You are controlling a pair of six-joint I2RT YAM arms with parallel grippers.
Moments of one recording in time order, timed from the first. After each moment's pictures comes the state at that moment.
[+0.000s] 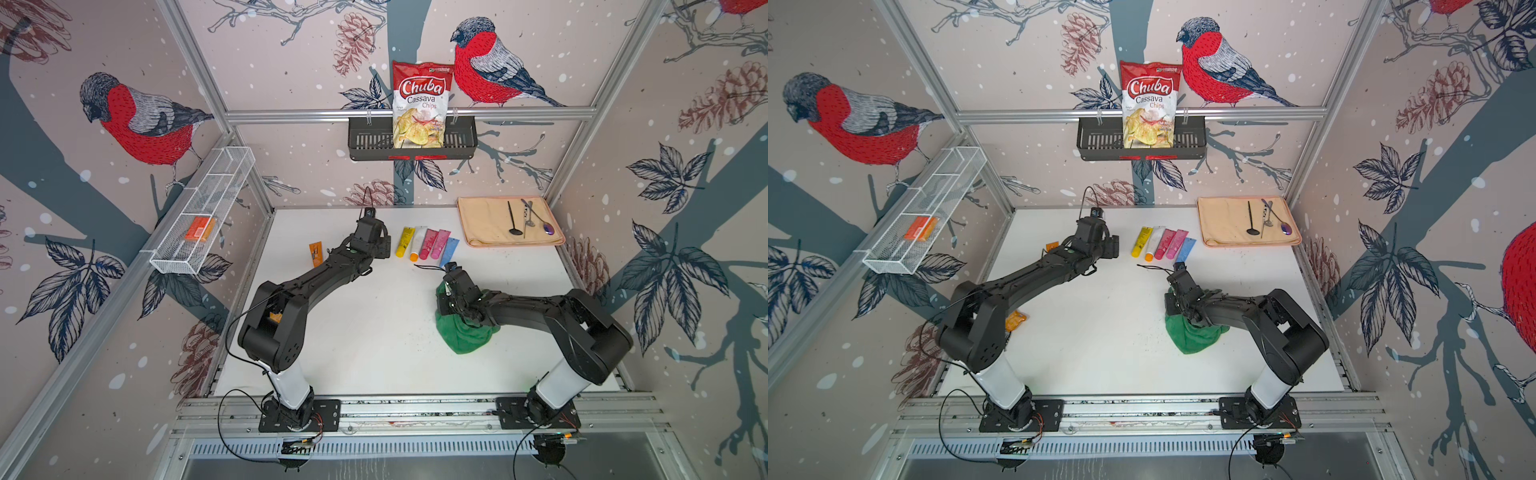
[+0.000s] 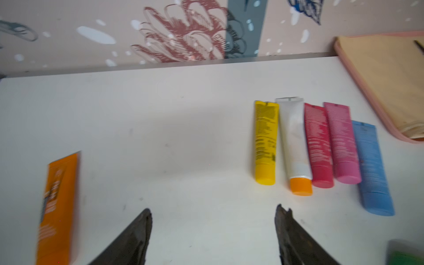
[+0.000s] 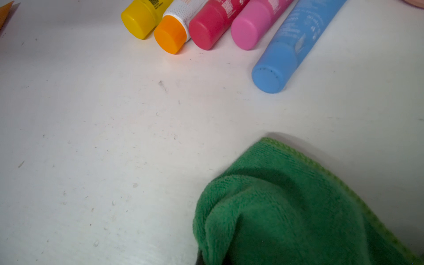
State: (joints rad) left arm -0.45 1.68 1.18 -0.18 -0.30 -0.26; right arm 0.71 1.66 0.73 0.00 0.08 0.39
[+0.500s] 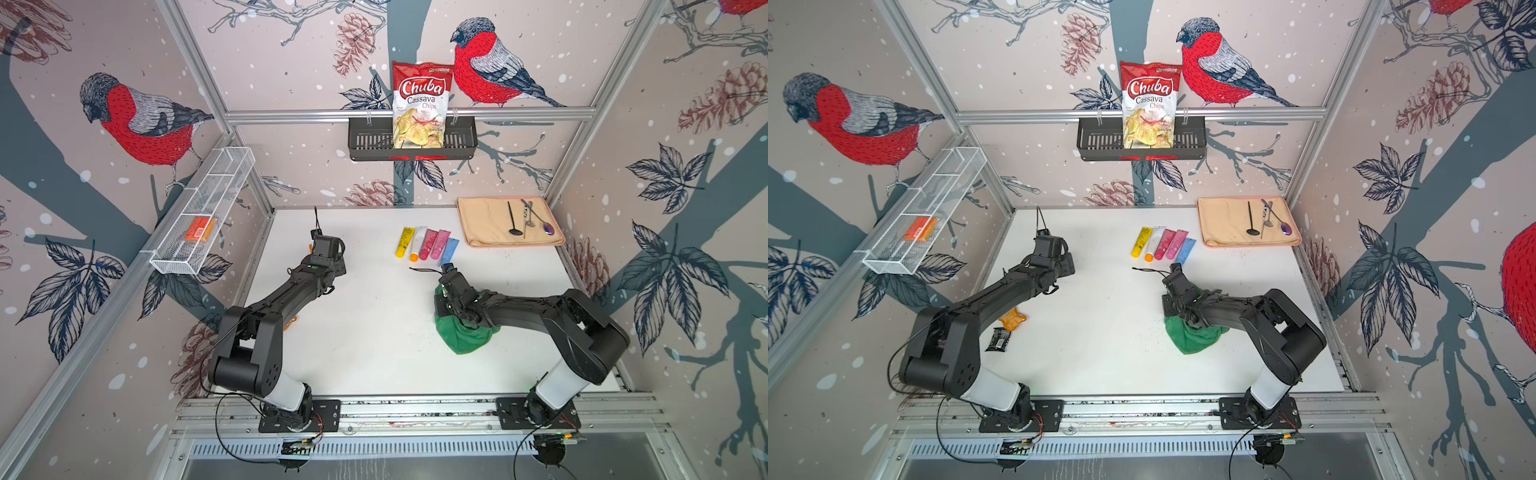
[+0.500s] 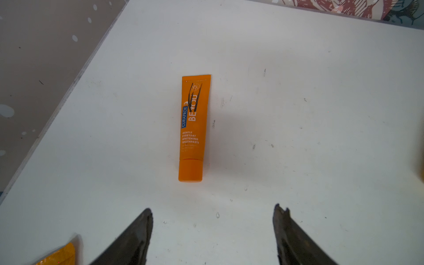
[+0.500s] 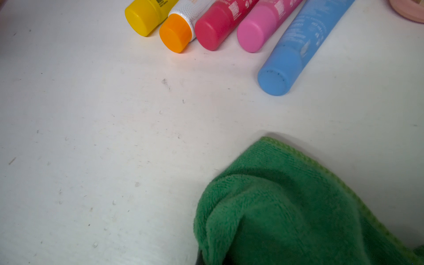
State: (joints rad) left arm -0.21 1.56 0.94 -0.23 -0.34 -0.34; right arm 0.74 1.66 0.74 -0.01 0.13 0.39
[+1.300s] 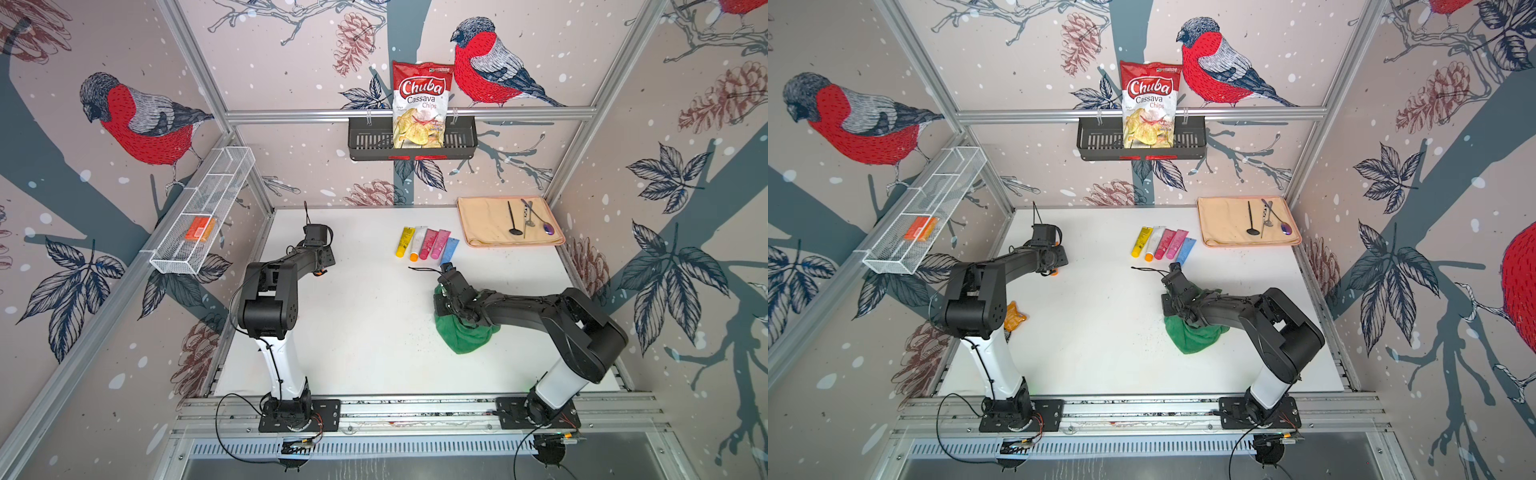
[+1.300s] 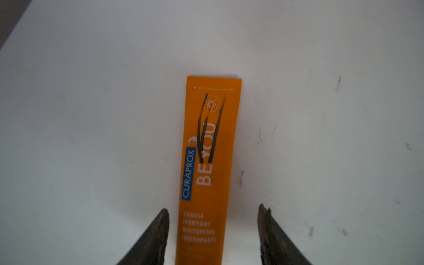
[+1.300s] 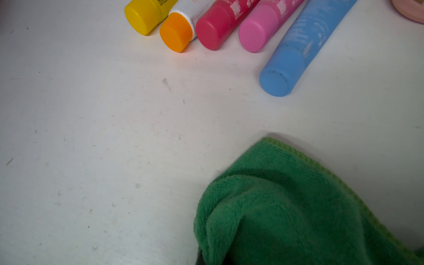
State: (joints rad) left arm -0.04 1.96 1.20 -0.24 -0.20 -0.34; right arm 0.74 1.67 0.75 -0.02 0.14 0.39
